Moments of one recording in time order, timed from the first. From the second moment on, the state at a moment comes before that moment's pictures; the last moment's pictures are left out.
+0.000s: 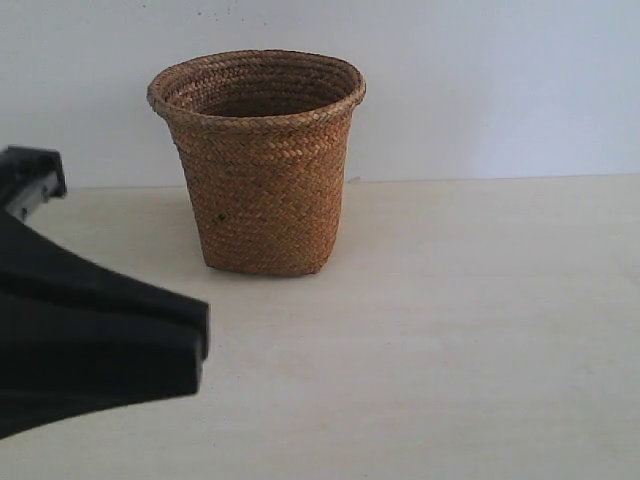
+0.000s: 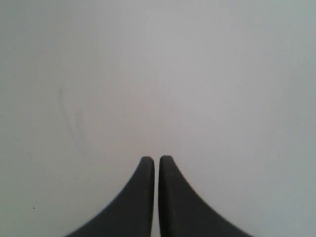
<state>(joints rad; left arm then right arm) -0.44 0.93 -0.66 -1.51 1.14 1.72 0.51 0.01 -0.03 0.62 -0.70 -0.16</state>
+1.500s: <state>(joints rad) -0.05 0.00 0.00 -1.73 0.07 1.52 0.51 0.01 -0.03 0.63 -0.70 -0.16</state>
